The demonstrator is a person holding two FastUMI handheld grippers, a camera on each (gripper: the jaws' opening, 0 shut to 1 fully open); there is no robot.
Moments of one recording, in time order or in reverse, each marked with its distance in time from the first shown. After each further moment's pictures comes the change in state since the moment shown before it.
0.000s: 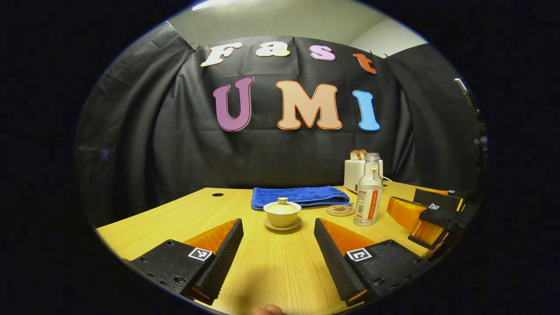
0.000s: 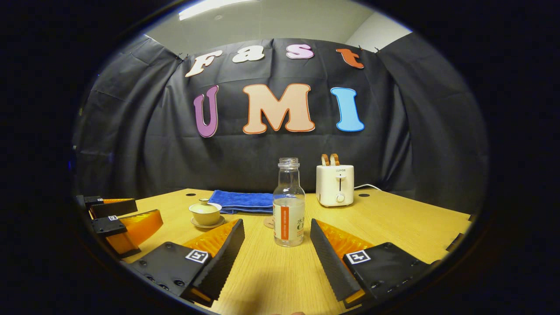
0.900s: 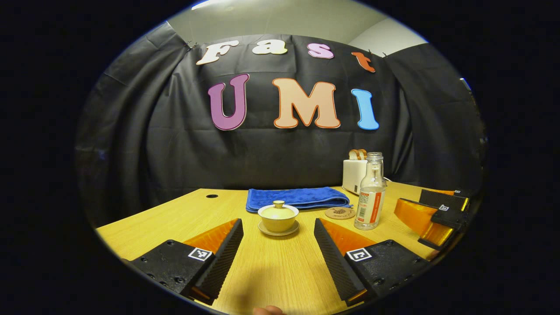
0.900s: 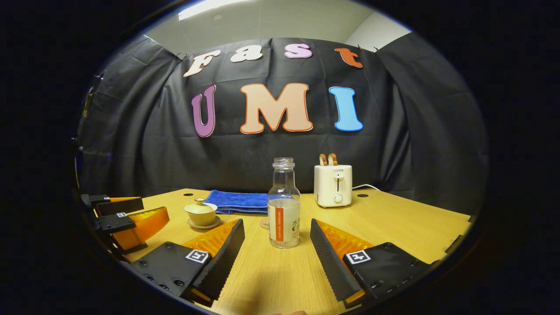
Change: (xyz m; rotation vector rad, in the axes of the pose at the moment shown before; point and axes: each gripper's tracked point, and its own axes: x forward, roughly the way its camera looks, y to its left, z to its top) left arm 0.037 -0.003 -0.002 0.001 0.003 -0.007; right arm 0.006 -0.008 0.001 0.000 0.005 -0.015
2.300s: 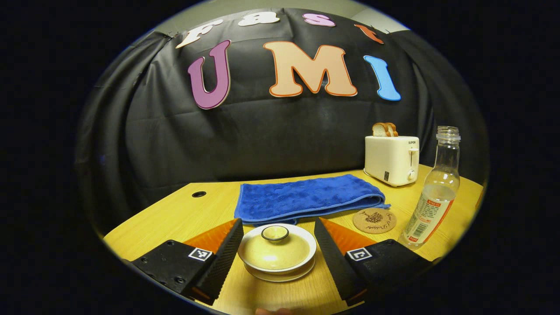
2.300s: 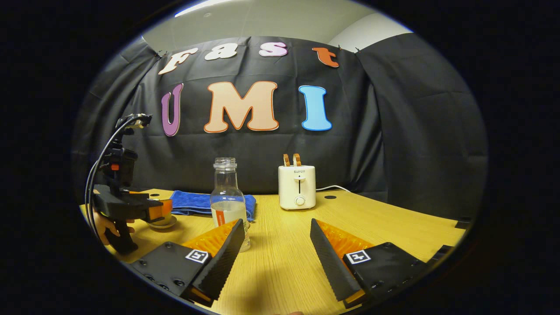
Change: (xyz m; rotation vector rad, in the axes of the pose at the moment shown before) left arm 0.144 0.004 -0.028 0.072 0.178 0.039; right arm 0.019 -0.083 0.001 -0.009 -0.010 -0.168
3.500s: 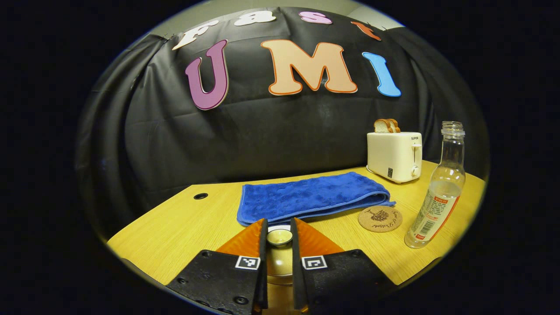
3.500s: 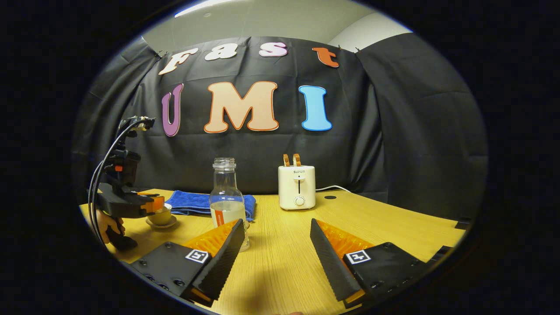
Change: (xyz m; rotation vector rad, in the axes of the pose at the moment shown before) left arm 0.002 0.007 0.000 0.017 -0.003 0.004; right arm 0.001 -0.002 0.000 0.000 -0.002 0.005
